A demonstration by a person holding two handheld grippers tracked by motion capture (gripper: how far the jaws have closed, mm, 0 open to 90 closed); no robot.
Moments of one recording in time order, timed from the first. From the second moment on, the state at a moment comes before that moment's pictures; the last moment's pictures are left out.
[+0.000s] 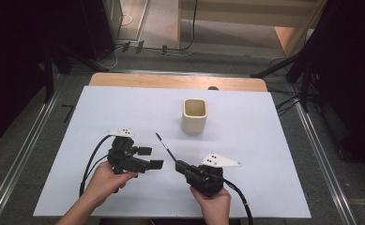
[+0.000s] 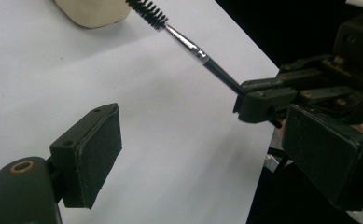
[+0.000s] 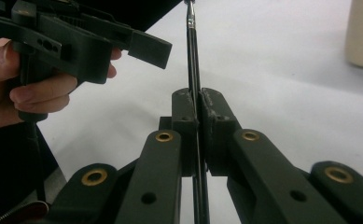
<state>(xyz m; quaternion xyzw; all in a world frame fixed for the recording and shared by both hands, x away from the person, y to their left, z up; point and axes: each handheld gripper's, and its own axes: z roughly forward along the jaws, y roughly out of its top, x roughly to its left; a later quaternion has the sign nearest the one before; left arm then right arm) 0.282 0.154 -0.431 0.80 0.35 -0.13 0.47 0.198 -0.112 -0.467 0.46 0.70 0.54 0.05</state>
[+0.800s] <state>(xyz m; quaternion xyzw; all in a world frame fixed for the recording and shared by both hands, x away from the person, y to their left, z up) 0.285 0.149 -0.432 0.77 0.39 -0.13 0.48 0.199 -0.096 -0.483 0.48 0.65 0.59 0.02</state>
